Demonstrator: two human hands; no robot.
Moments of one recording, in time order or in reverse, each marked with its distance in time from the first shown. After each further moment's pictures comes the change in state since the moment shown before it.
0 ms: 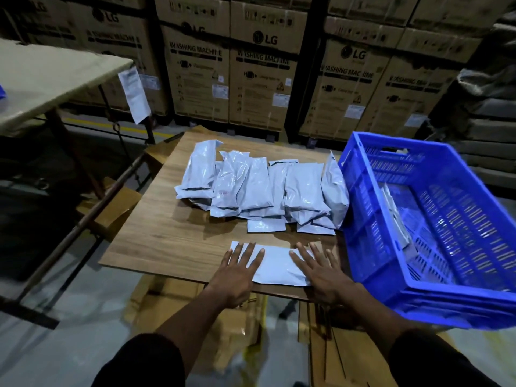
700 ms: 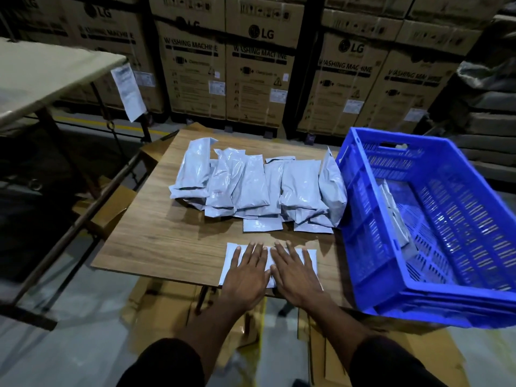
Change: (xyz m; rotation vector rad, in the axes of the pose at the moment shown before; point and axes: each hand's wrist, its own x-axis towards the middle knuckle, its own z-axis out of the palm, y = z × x) left_hand 0.022 0.037 0.021 0.038 0.288 -0.061; right_hand 0.040 -0.056 0.024 0.125 0.409 0.124
